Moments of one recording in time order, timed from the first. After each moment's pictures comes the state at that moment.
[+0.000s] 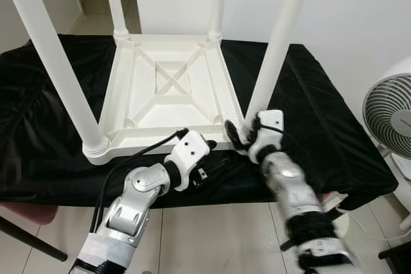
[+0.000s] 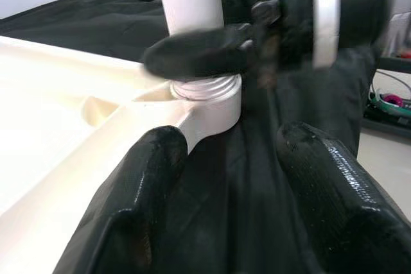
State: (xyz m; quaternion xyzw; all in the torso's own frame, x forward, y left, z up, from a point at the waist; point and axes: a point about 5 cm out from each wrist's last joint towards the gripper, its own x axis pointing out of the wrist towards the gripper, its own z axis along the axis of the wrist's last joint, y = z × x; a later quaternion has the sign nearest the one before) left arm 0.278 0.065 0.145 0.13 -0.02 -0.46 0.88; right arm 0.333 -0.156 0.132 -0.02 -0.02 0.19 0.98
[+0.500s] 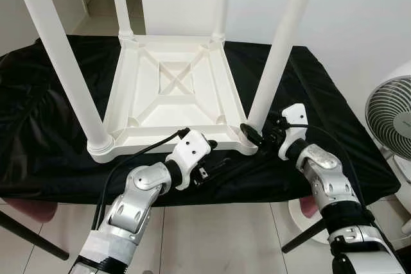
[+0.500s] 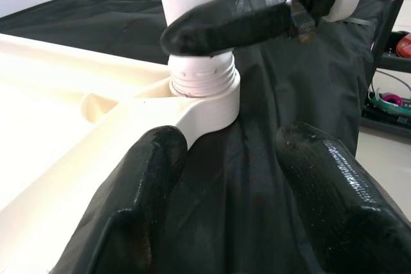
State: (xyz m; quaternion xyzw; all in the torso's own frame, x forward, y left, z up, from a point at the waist) left arm 0.281 0.063 0.143 0.13 -0.01 -0.47 0.88; right arm 0.343 -0.173 0.144 -0.07 -0.02 0.31 0.95
